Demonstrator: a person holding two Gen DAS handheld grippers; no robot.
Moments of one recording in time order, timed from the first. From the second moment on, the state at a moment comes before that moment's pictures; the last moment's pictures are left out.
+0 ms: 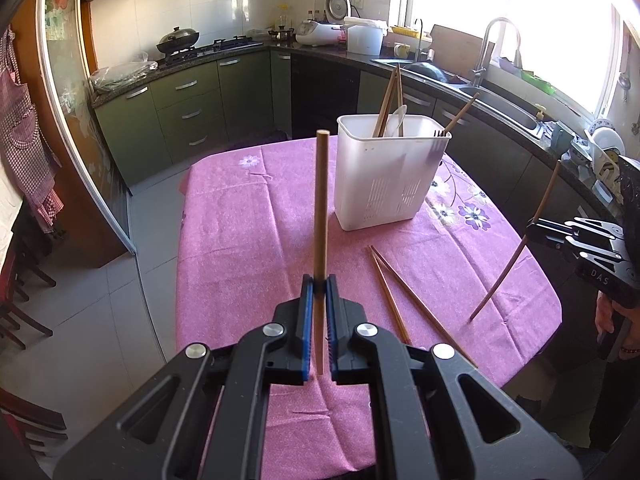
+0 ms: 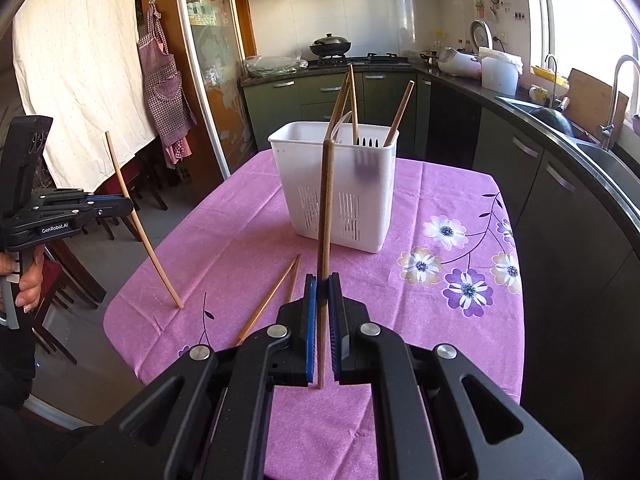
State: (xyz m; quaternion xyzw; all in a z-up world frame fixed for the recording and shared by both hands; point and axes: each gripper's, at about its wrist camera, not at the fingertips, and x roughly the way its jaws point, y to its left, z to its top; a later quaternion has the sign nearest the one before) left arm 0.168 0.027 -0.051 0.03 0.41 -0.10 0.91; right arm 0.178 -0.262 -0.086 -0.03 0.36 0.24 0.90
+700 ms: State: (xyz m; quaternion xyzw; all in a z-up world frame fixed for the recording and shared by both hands) left arm 0.216 -0.016 0.079 0.03 0.31 -0.14 0.94; right arm 0.198 -0.267 0.019 -0.02 0.25 0.24 0.94
